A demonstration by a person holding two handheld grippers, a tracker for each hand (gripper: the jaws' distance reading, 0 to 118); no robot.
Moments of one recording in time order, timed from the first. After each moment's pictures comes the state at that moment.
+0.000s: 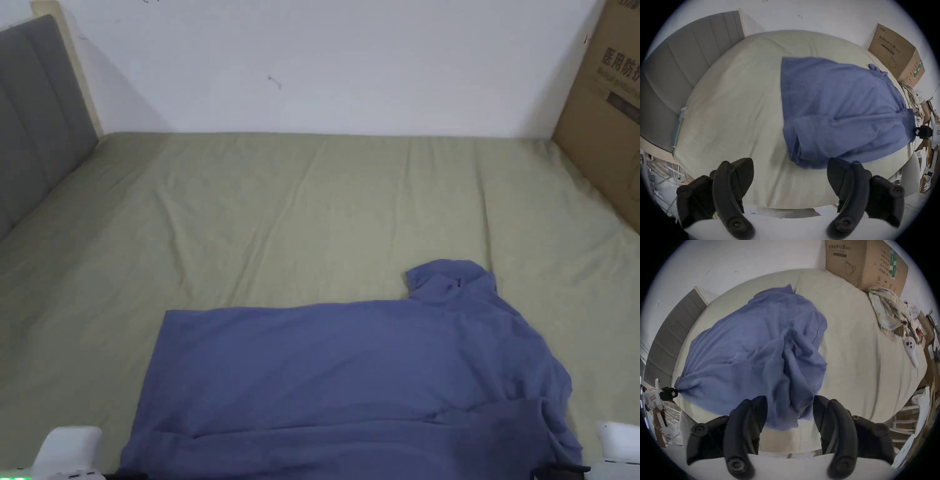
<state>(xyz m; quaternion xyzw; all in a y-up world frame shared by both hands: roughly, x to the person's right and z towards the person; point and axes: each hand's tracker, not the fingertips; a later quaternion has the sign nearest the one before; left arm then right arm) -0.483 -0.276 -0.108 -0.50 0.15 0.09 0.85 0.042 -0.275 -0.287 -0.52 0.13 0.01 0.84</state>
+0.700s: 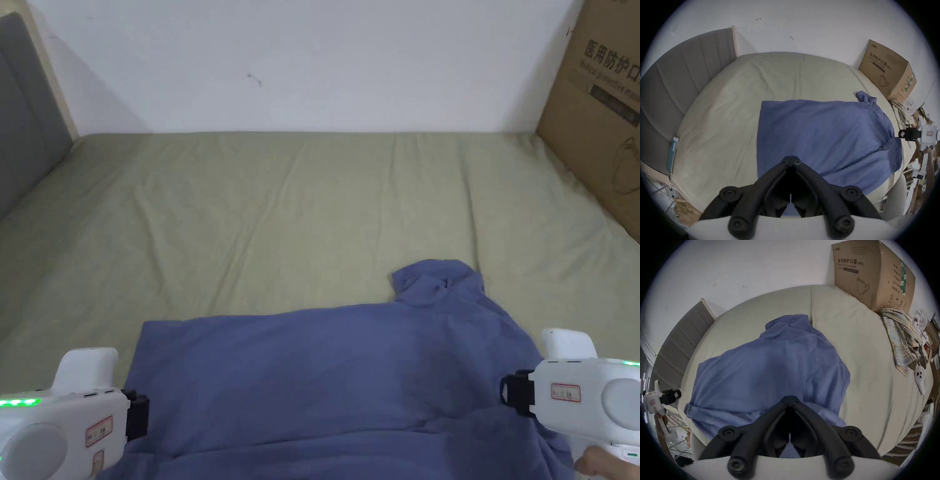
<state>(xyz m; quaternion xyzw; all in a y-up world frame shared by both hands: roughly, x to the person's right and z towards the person) -0.472 -0.233 -0.194 -0.43 0.12 0.11 0.89 -0.001 -0.255 -0.380 -0.47 0.16 -0.02 0.86</state>
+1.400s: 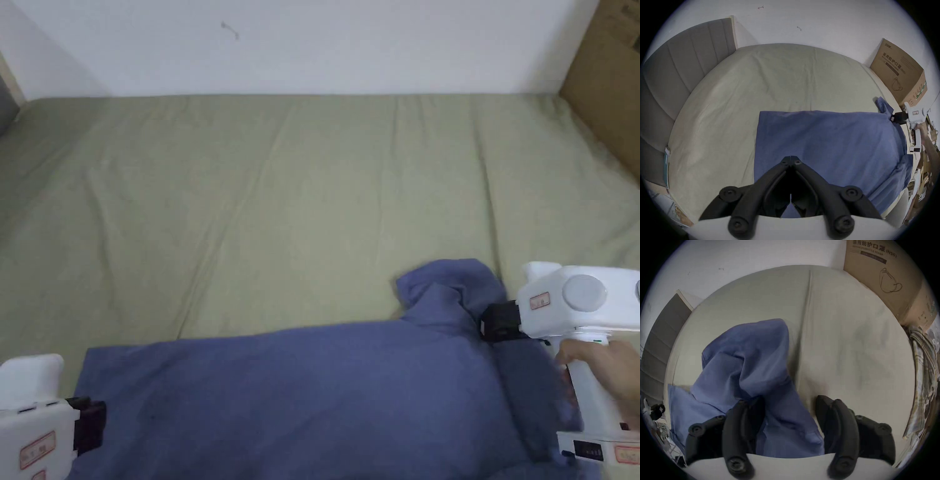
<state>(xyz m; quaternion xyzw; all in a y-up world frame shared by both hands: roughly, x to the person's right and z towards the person) -0.502 -0.265 -0.286 -0.46 0.14 0.12 0.87 -0.025 -0.323 -0.604 -0.54 0.14 0.03 0.83</state>
